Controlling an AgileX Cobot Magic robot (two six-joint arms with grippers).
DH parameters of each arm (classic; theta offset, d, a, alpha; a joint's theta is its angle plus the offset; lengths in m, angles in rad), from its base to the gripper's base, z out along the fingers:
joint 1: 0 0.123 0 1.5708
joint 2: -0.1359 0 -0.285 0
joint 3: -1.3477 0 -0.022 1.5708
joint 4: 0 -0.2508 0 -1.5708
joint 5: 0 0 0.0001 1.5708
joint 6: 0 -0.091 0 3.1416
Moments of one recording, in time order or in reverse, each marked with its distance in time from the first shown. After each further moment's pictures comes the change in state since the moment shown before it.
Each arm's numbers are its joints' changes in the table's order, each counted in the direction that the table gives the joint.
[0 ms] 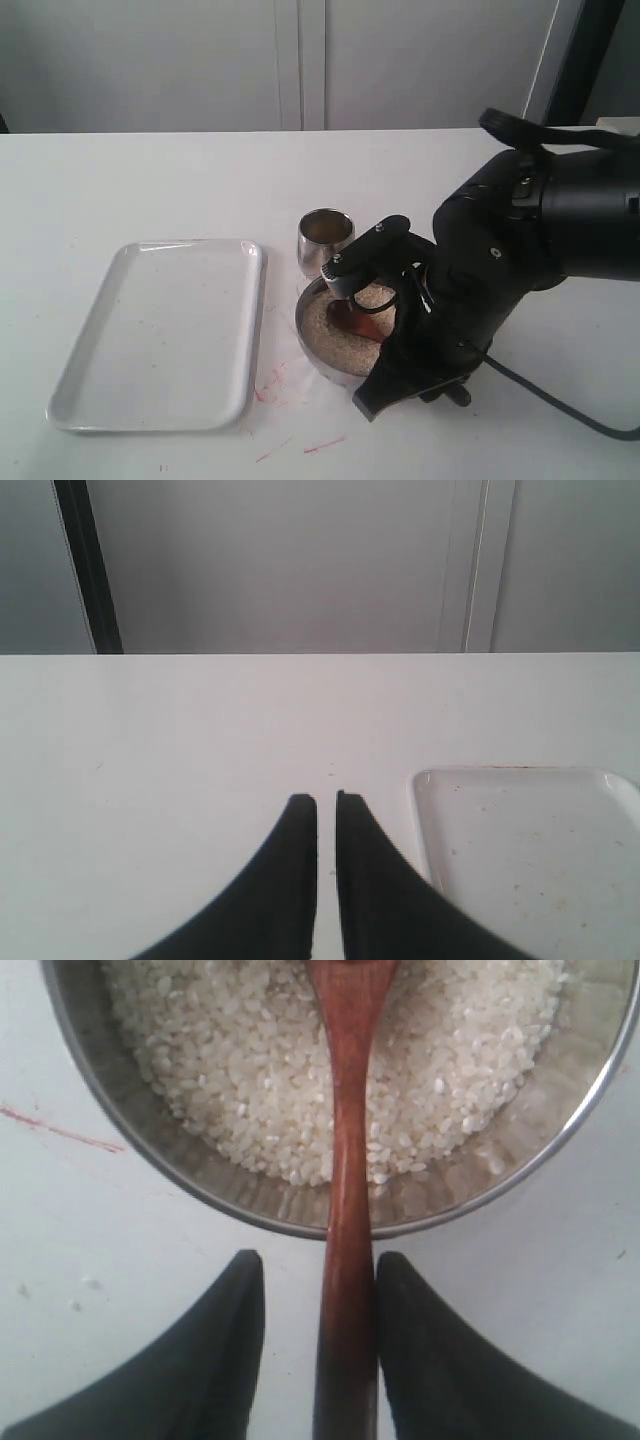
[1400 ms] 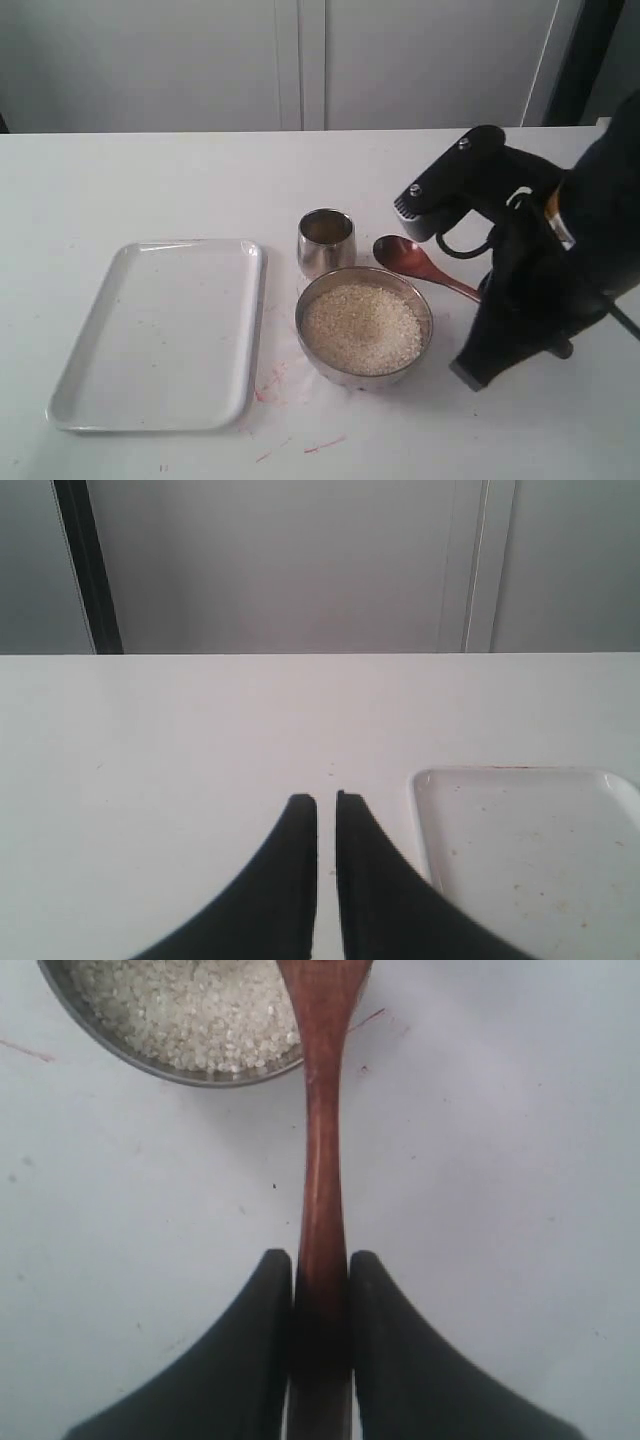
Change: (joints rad) left arm 0.000 0.000 0.000 0.000 0.000 0.000; right arm 0.012 0.324 0.044 0.138 -0.285 0.039
